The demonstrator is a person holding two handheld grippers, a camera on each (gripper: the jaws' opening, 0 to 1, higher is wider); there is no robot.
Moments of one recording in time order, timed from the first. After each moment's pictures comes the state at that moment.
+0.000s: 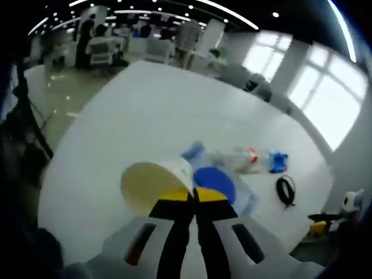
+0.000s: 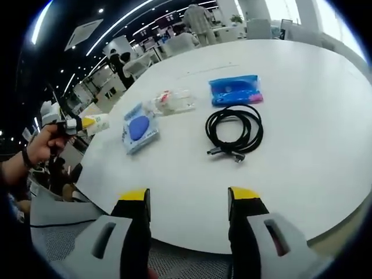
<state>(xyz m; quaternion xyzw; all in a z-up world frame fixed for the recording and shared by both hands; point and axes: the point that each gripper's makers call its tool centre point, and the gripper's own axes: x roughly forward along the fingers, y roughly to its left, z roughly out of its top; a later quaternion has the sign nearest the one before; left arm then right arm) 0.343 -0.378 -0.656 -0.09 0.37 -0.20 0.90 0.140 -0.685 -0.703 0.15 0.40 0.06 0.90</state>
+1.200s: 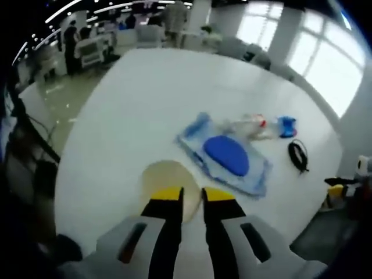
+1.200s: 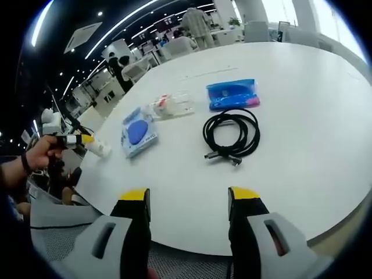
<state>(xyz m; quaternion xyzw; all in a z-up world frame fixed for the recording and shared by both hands) 0.318 -0.372 -0.679 0.00 0.42 -0.22 0.88 0.142 -0.689 -0.699 0.16 0.39 0.05 0.91</state>
